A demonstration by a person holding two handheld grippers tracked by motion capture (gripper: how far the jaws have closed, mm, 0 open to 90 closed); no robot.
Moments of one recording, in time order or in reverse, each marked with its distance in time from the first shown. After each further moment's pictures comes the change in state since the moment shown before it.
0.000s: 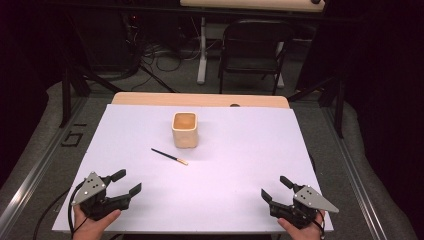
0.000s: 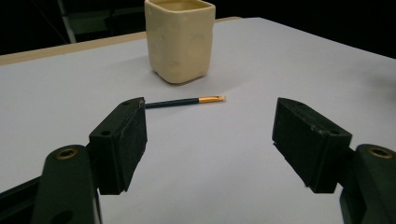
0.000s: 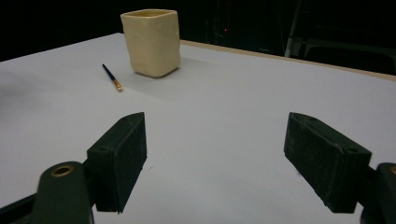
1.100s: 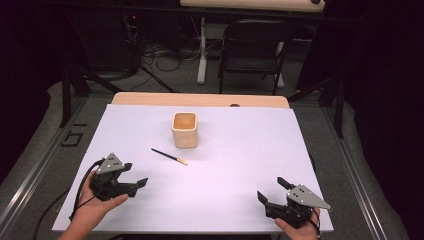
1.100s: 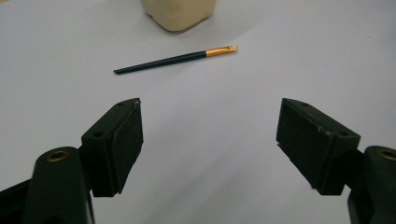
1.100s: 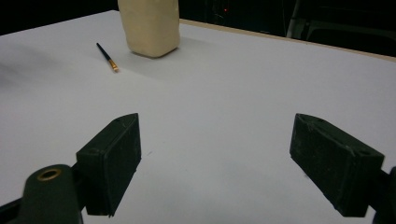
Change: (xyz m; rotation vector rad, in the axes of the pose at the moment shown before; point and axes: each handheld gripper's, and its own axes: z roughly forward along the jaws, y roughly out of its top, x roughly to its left) left arm 0.012 0.045 0.037 0.386 -0.015 0.059; right arm 0.005 -0.003 0.009 0.082 -0.007 -0.015
